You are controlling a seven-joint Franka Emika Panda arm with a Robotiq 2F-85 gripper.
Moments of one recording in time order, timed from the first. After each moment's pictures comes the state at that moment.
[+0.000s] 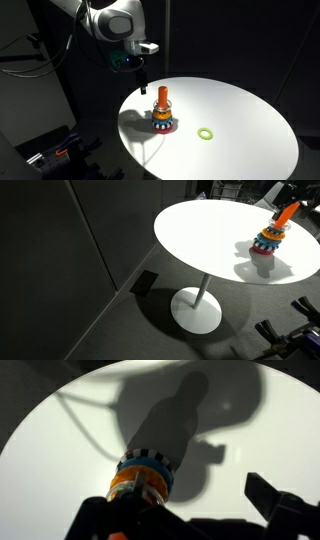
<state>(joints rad) -0.06 -0.08 -0.02 -2.37 -0.07 2.29 0.37</state>
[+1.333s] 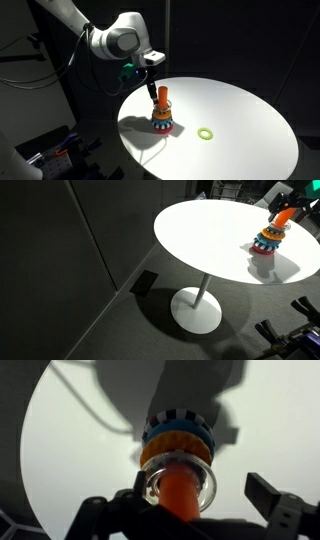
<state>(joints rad) -0.09 0.02 -0.08 -2.42 -0.30 2.58 0.72</state>
